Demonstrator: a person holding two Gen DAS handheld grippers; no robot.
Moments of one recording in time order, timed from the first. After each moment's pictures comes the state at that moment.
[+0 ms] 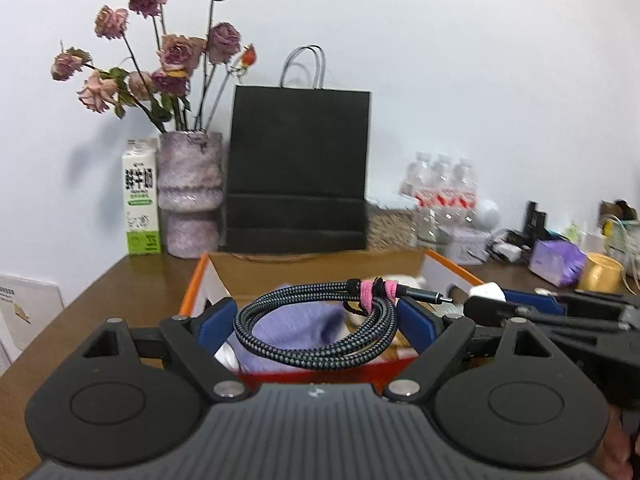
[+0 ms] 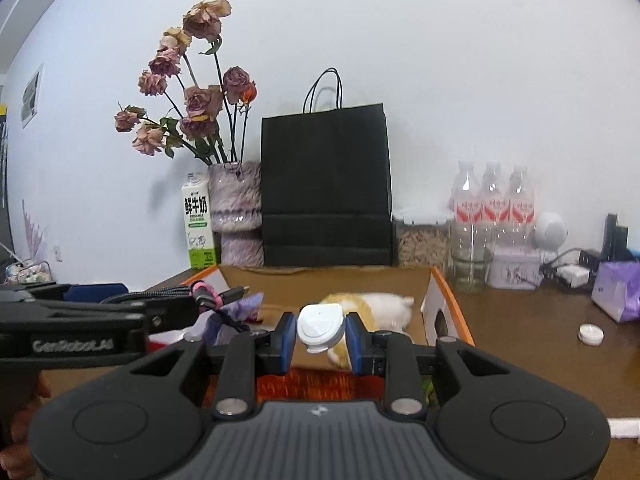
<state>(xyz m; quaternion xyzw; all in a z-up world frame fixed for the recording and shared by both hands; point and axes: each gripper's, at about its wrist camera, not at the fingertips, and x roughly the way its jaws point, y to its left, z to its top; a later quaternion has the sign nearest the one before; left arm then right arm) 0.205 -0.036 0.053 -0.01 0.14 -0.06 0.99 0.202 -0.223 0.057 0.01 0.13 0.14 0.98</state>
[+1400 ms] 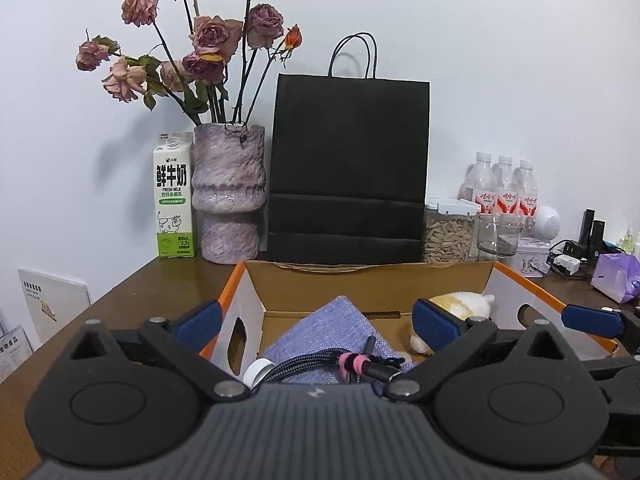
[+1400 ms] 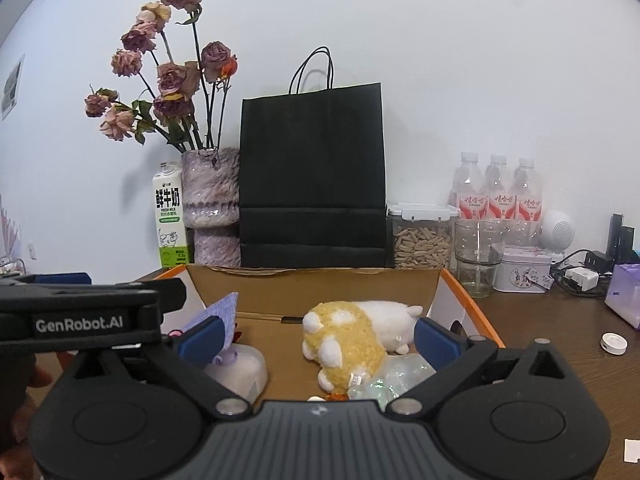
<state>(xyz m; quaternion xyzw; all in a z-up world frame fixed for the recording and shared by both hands) 0.259 -0.026 0.035 -0.02 0.14 0.00 0.99 0.266 -0.200 0.030 0.01 0.13 0.12 0.98</state>
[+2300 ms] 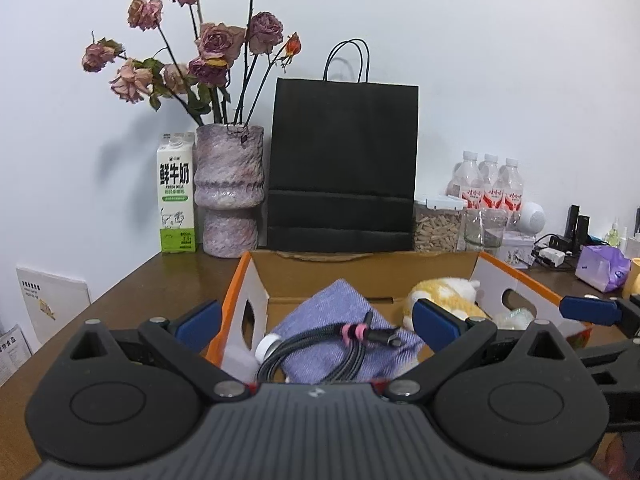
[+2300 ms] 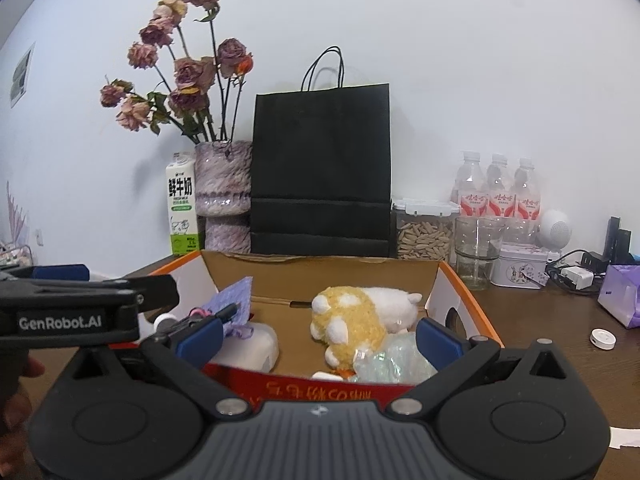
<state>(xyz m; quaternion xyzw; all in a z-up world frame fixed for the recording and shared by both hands) 0.223 -0.013 0.033 -0.01 0.14 -0.01 0.99 0.236 -0.199 0.031 -0.01 0.15 0.12 0.98</state>
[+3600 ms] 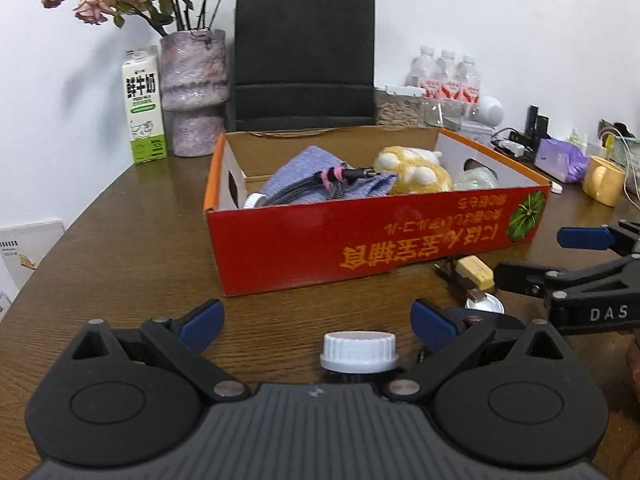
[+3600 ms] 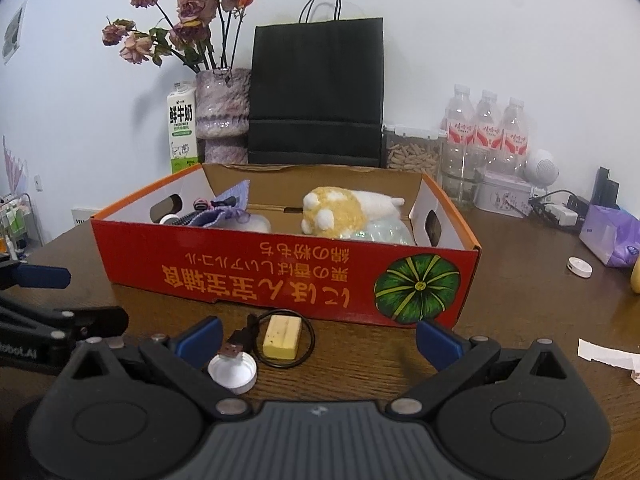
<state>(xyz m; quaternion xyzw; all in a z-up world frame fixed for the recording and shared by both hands) 0.182 0.001 -0.005 0.03 0.28 -0.08 0.96 0.194 -0.215 0.006 -0.03 0.25 0.12 0.96</state>
